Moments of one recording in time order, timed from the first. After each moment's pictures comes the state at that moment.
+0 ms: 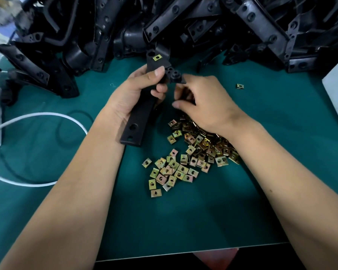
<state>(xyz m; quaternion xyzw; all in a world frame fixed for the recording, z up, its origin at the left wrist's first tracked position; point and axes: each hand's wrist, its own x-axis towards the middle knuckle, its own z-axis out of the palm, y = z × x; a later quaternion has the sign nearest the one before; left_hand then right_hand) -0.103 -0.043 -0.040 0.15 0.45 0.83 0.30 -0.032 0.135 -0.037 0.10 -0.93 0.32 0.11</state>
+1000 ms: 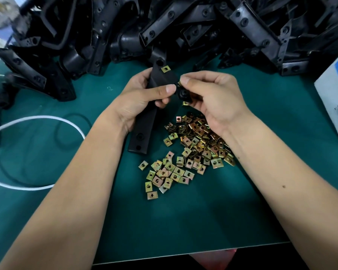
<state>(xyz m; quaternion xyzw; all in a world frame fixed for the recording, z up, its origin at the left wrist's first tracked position) -0.107 -0.034 -0.046 0.20 0.58 0.75 0.25 -0.026 0.131 -0.029 -0.14 -0.61 0.78 0.09</state>
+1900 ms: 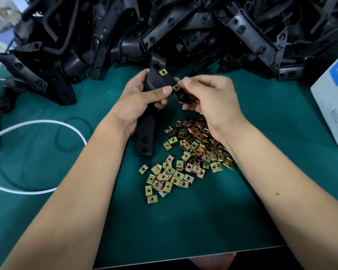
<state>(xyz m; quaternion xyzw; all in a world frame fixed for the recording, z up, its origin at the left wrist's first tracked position) -0.104 -0.033 -0.046 0.20 0.58 0.77 0.20 -0.027 0.131 -0.032 -0.11 -0.66 0.73 0.13</state>
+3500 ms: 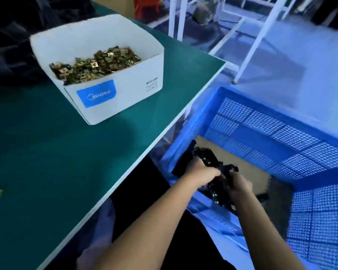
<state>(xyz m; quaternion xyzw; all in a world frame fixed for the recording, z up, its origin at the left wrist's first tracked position) 0.297 0.338 -0.171 0.31 0.72 0.24 0.58 0.443 0.389 -0.244 -0.67 -0.06 0.61 0.43</state>
